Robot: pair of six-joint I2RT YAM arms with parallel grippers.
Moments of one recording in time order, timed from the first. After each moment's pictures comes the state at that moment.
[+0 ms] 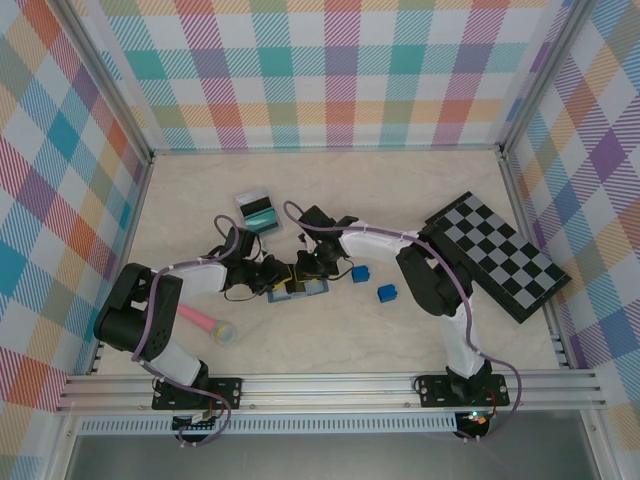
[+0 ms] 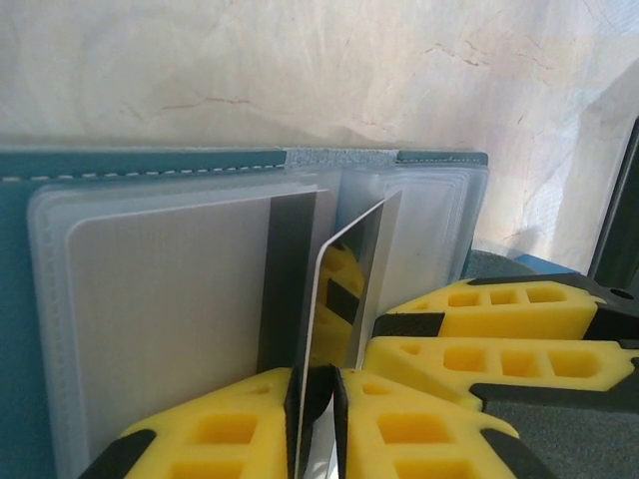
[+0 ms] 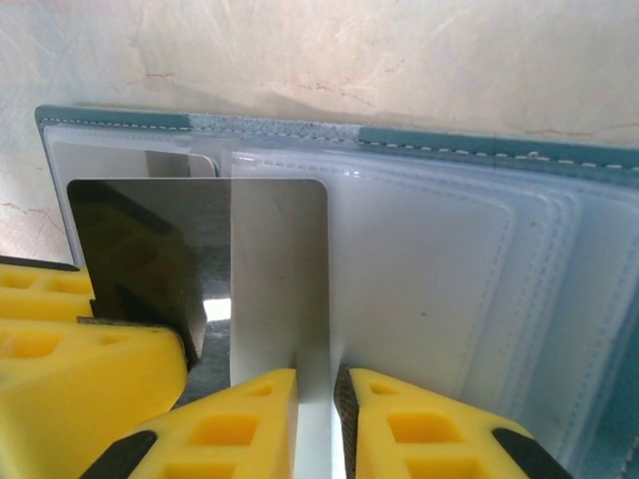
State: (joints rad) left arm -0.33 1.58 0.66 -0.08 0.55 -0.87; right arm 0.81 2.10 1.47 -0.60 -0.36 0.63
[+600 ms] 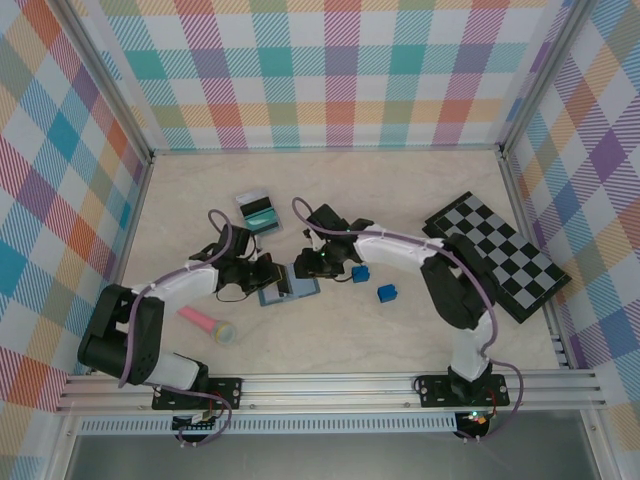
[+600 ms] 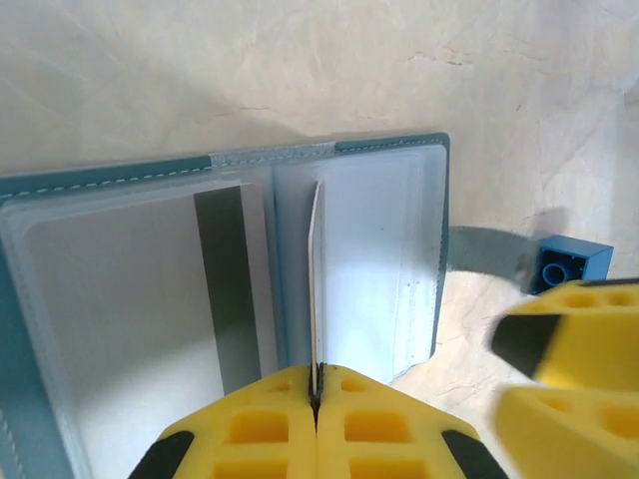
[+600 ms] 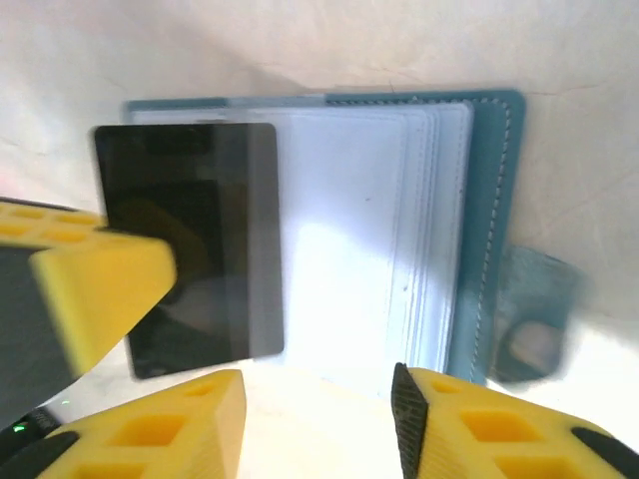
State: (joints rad) left arm -0.33 1.42 0.70 -0.31 0.41 -0.71; right arm 0.81 1.89 1.33 -0.52 -0.34 0.64
